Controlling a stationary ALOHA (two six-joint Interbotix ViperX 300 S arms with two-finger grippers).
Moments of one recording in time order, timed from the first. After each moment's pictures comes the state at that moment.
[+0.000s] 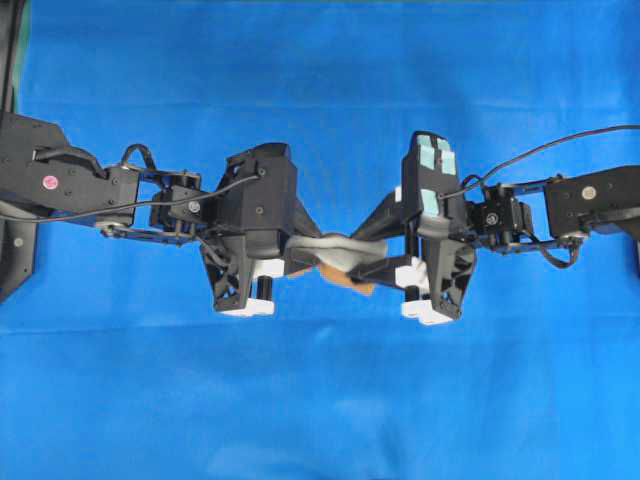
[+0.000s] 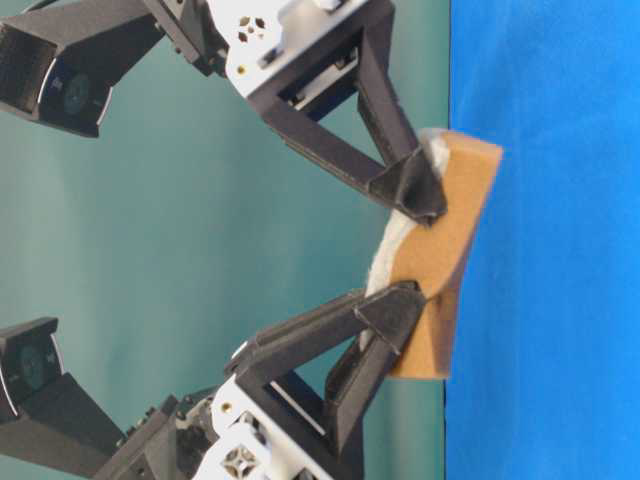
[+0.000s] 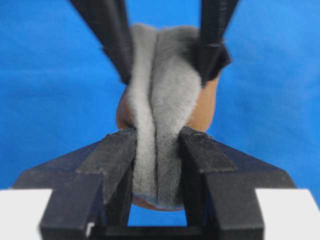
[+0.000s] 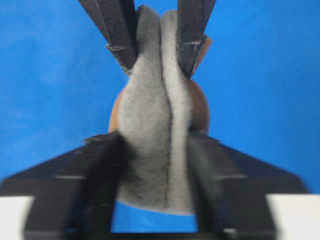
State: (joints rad) left arm -0.07 -0.10 0.62 -0.03 0.05 0.00; right arm 0.08 -0.10 0.68 0.05 0.00 0.19
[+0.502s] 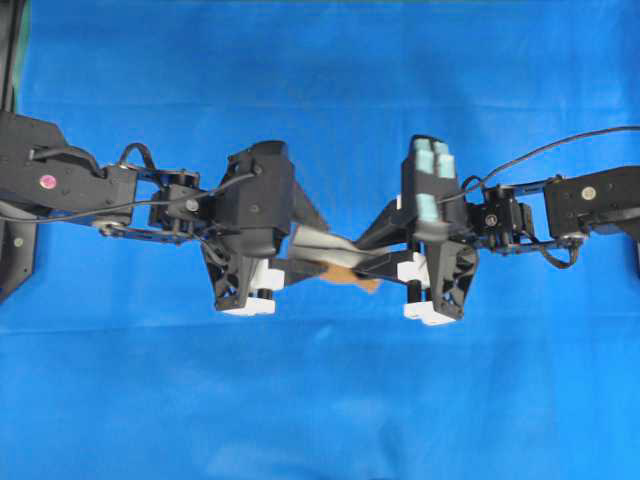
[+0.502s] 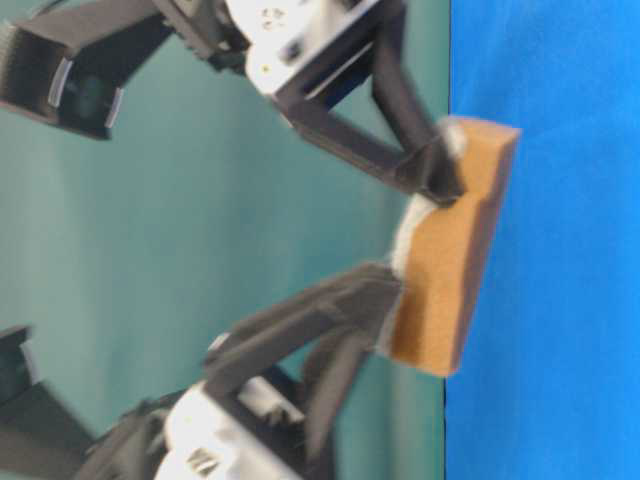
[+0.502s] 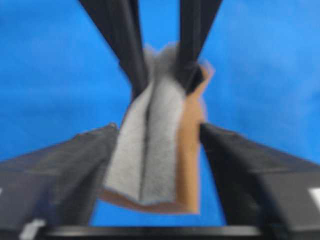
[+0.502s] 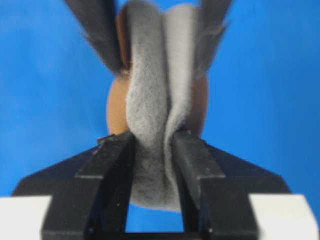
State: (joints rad) left arm -0.07 -0.13 0.63 -0.03 0.02 0.00; right arm 0.08 -0.10 0.68 0.05 0.05 0.19
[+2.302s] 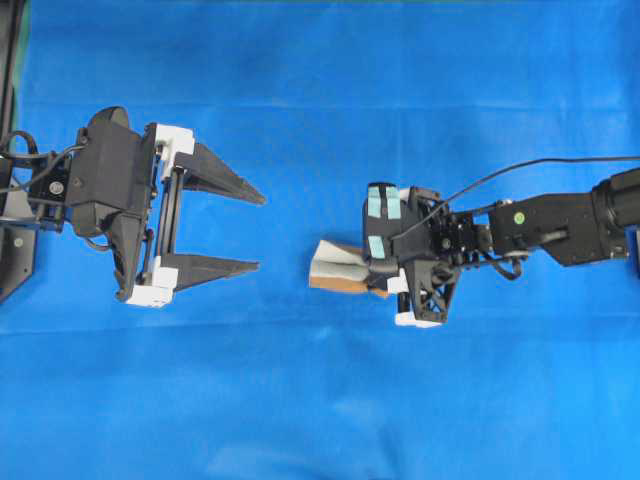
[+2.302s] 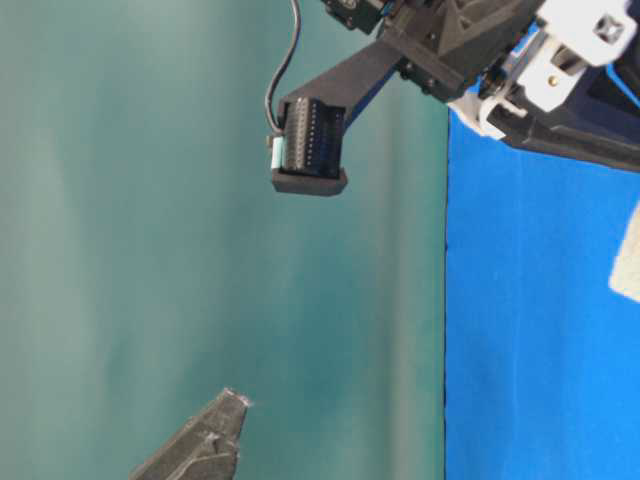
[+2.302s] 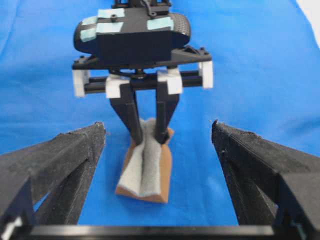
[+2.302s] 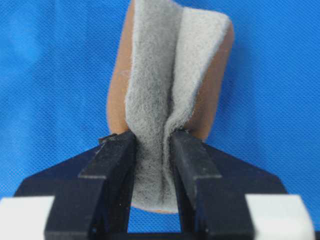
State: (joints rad) left arm -0.08 -0.45 0.89 -0.03 -0.19 0.00; right arm 0.04 0.16 0.68 -0.05 0.07 0.17
